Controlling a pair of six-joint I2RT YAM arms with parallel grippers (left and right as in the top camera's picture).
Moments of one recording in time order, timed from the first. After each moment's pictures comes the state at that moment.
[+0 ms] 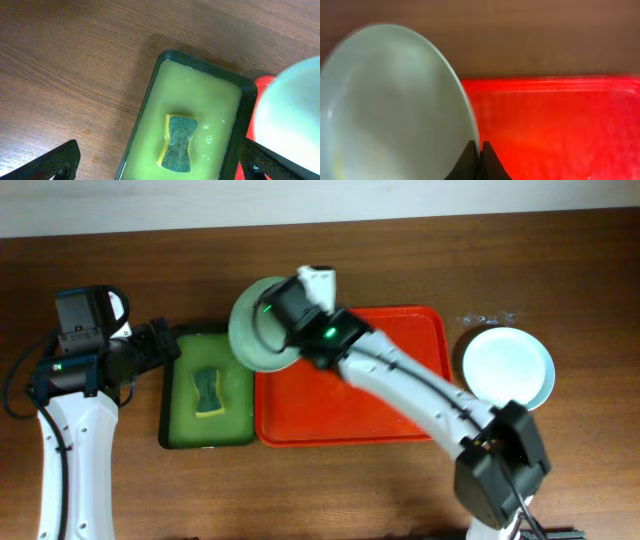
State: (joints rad) left arm 0.16 1.39 1.30 -0.90 -0.02 -0.21; right arm 0.67 1.91 1.65 -0.73 0.36 0.63
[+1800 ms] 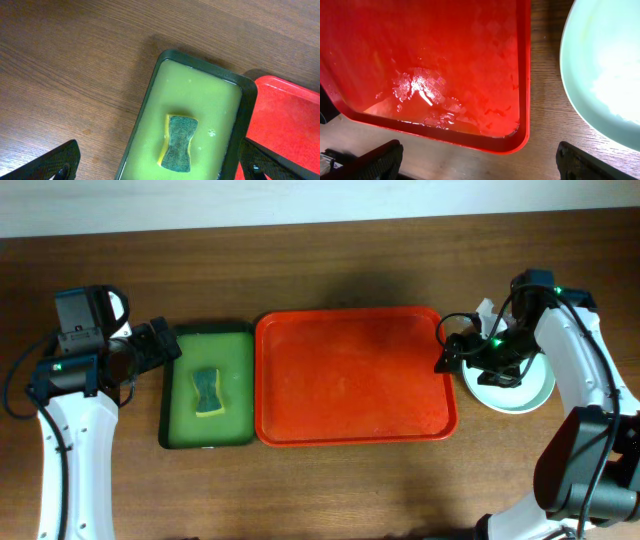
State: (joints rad) left arm 0.16 1.39 1.30 -0.90 -0.02 -0.21; right arm -0.19 1.77 1.37 -1.23 -0.39 -0.06
